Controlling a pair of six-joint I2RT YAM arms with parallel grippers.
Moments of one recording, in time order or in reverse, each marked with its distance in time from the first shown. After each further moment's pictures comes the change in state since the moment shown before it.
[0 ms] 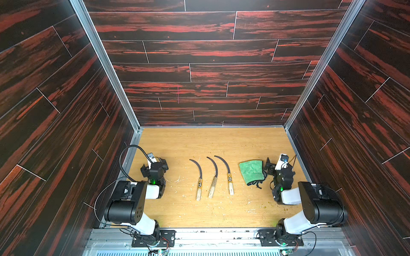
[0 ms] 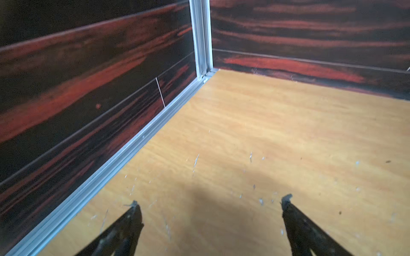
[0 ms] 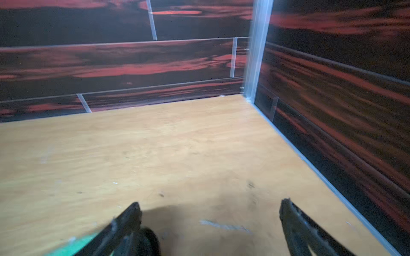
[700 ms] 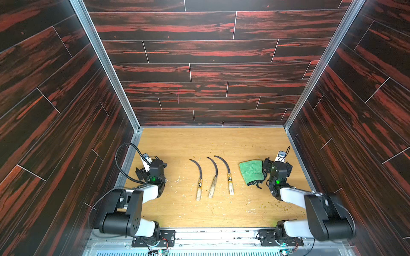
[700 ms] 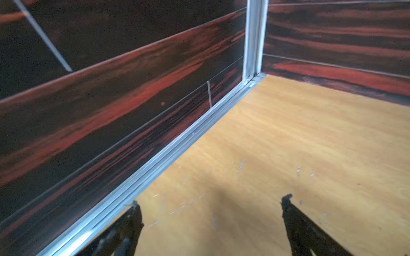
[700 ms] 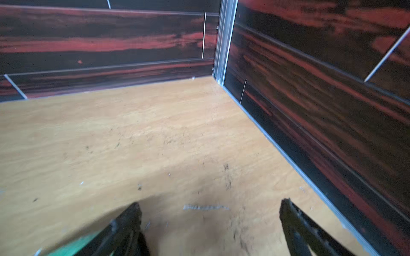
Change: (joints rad) left arm -0.016 -0.095 0.027 -0.184 -0.232 -0.071; right arm 0.165 -0.119 0.077 -0.342 0.399 0.002
